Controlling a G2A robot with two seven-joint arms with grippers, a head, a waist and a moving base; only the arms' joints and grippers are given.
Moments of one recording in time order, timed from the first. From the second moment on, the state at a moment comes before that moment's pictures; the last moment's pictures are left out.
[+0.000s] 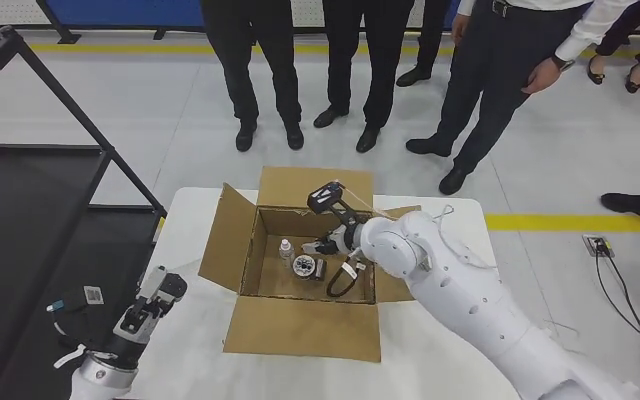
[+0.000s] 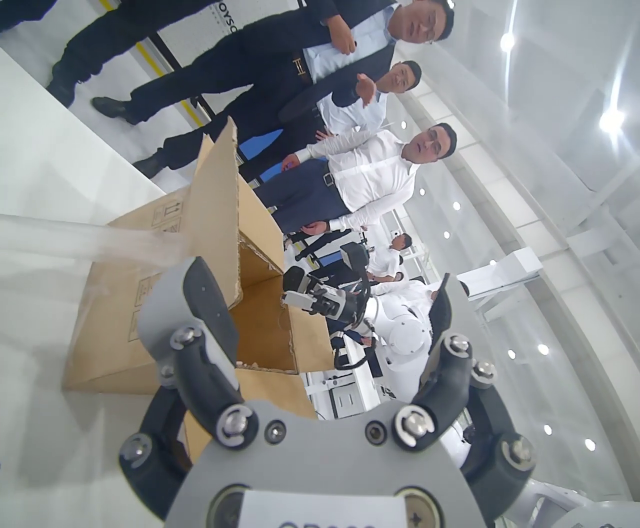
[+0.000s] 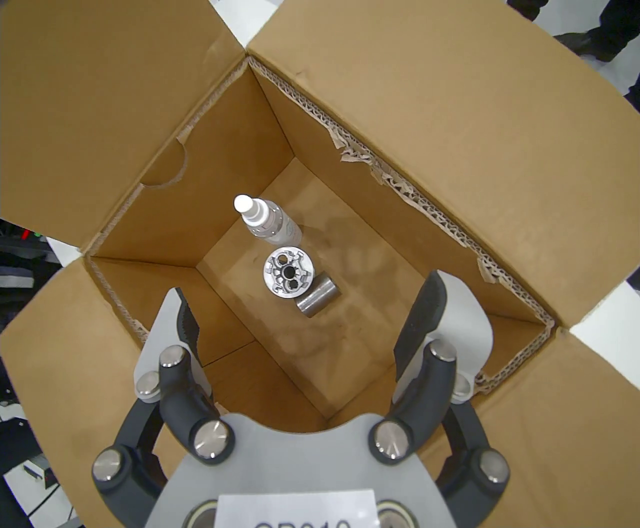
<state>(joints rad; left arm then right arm) 1.63 -1.20 -1.85 -1.98 -0.20 -0.28 -0.41 -0.28 -1.34 0.60 -1.15 -0.61 -0.07 0.84</state>
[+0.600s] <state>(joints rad) 1.65 -1.20 -1.87 -1.97 -0.24 -0.27 -0.40 -0.07 -1.59 0.40 -0.65 -0.54 -0.32 0.84</state>
